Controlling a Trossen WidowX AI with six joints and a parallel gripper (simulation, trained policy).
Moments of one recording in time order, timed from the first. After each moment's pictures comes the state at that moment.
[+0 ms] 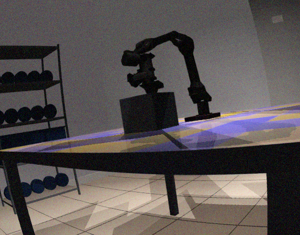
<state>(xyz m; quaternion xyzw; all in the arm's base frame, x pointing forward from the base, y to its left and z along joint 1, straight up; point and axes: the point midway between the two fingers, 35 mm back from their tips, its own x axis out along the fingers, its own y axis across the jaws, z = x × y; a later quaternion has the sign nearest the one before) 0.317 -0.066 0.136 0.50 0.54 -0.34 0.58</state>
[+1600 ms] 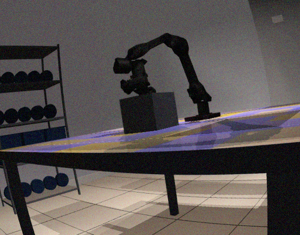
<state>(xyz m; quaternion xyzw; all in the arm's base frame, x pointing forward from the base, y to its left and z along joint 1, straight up) 0.345 -0.076 0.112 0.49 0.58 -0.28 0.59</state>
